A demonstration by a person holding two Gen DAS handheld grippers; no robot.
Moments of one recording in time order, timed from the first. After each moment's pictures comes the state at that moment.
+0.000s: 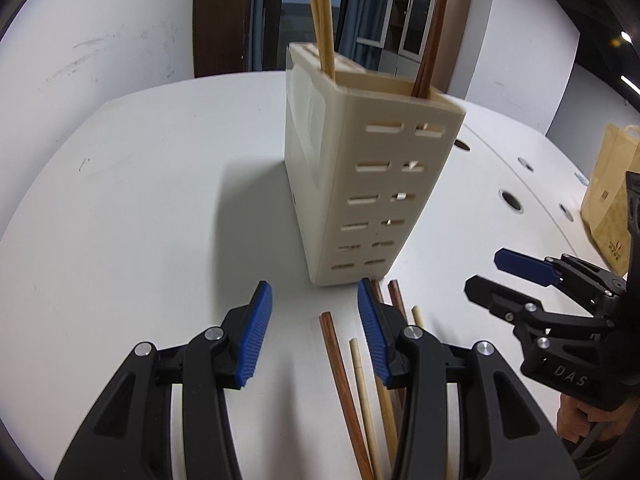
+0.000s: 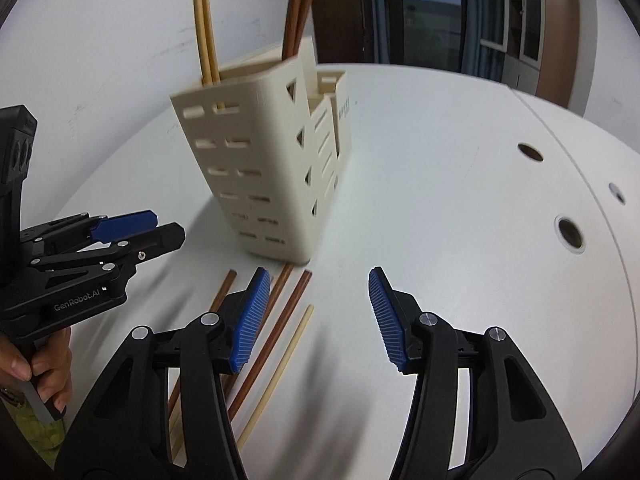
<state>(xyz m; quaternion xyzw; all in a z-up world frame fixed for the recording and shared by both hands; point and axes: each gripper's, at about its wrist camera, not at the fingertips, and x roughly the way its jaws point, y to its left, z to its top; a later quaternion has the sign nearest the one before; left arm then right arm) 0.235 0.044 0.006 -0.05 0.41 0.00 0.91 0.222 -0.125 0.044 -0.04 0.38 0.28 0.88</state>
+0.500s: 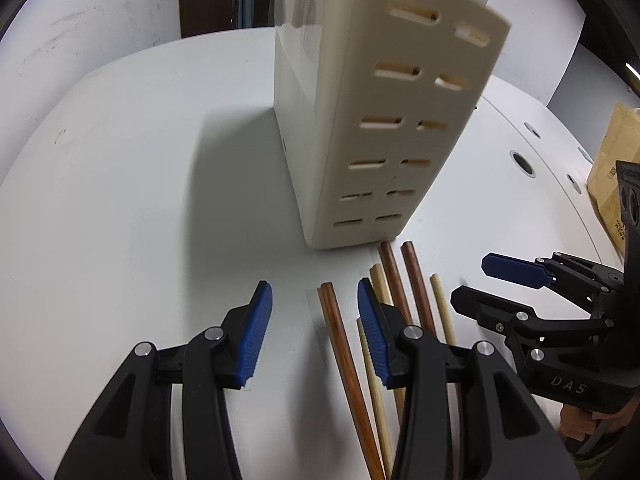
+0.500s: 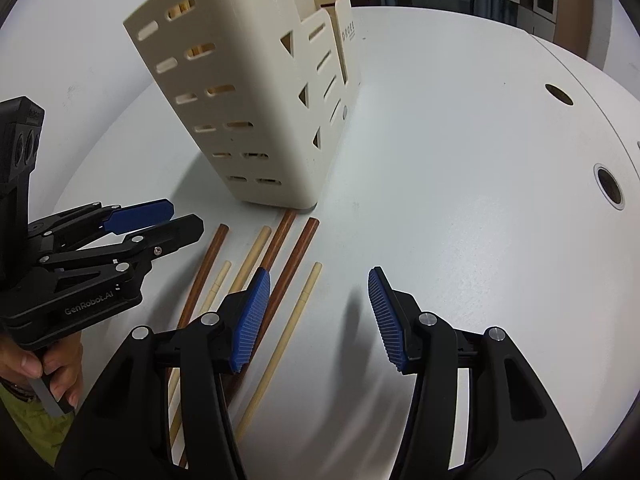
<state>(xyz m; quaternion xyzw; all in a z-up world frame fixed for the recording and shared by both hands) 0.255 0.044 -0.033 -0.06 0.47 -0.02 0.88 0.238 -0.114 0.001 -0.04 0.45 0.29 0.84</state>
